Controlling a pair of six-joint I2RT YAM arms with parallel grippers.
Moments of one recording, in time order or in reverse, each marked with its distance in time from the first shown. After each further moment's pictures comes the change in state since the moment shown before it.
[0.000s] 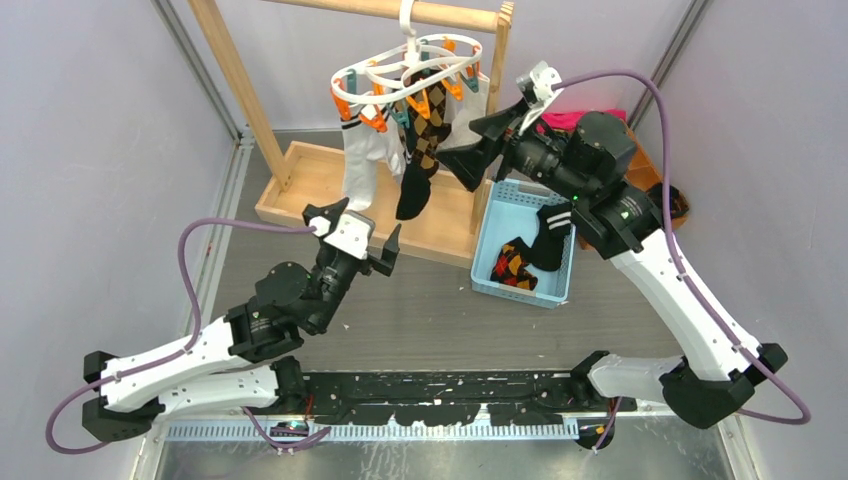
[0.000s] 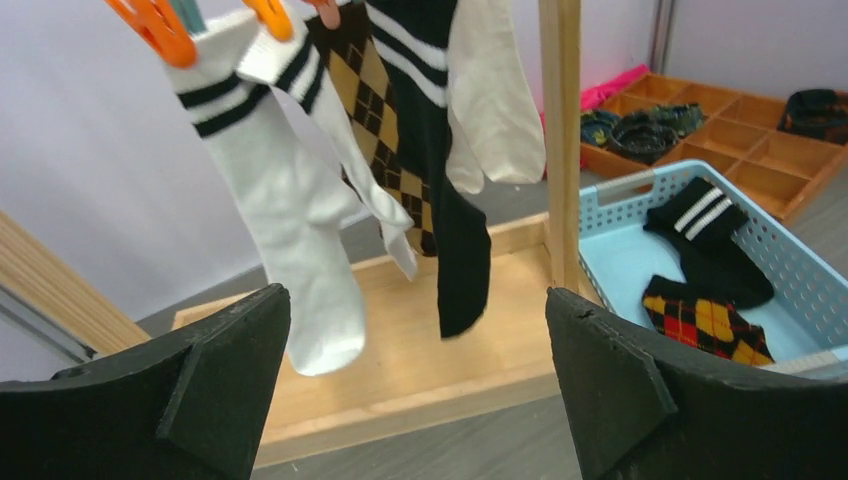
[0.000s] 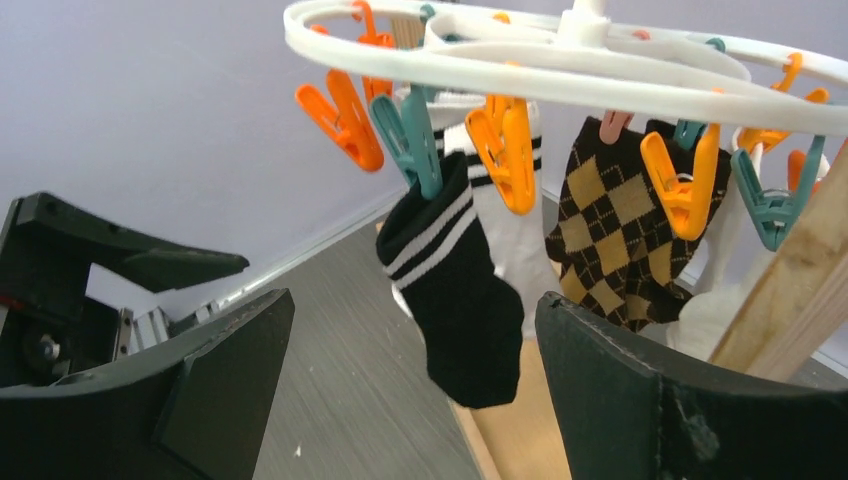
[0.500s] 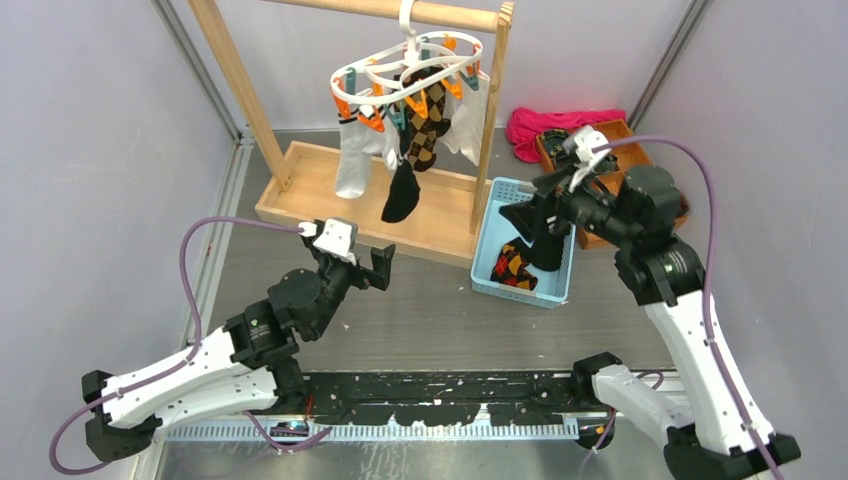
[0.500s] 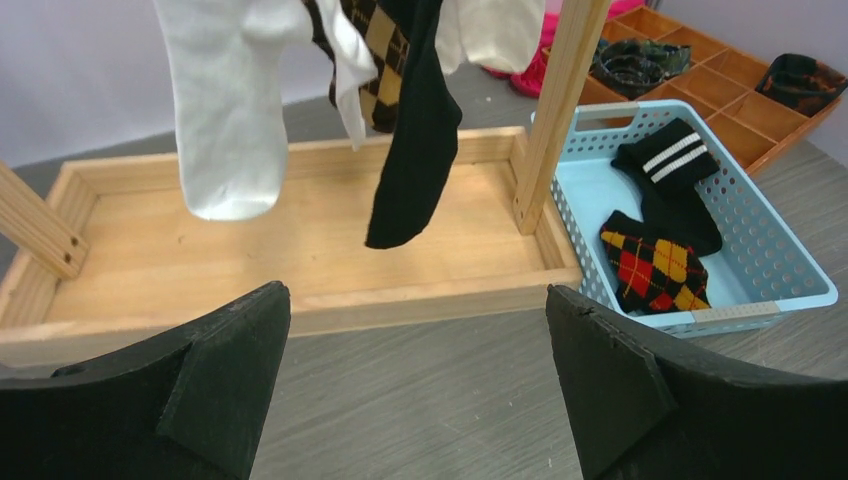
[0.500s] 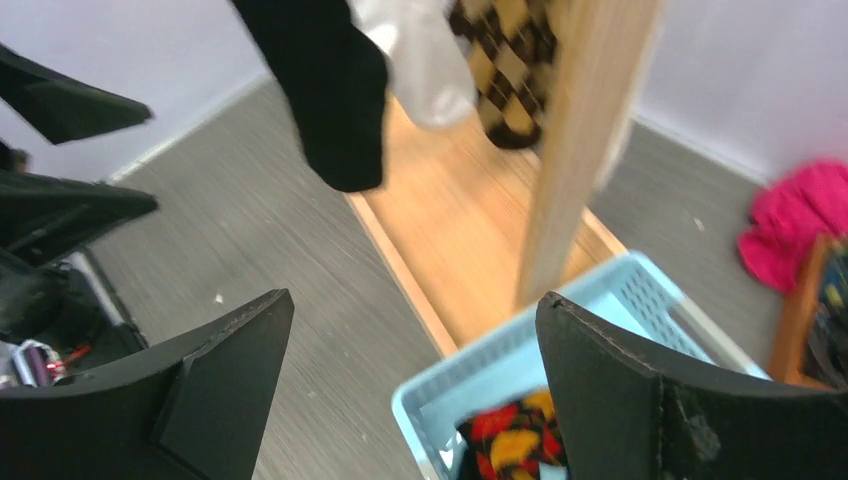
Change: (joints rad) left arm 0.092 -0.095 -0.142 -0.195 0.054 -0.393; right arm -0.302 -0.294 -0.311 -0.224 -0.229 -0.157
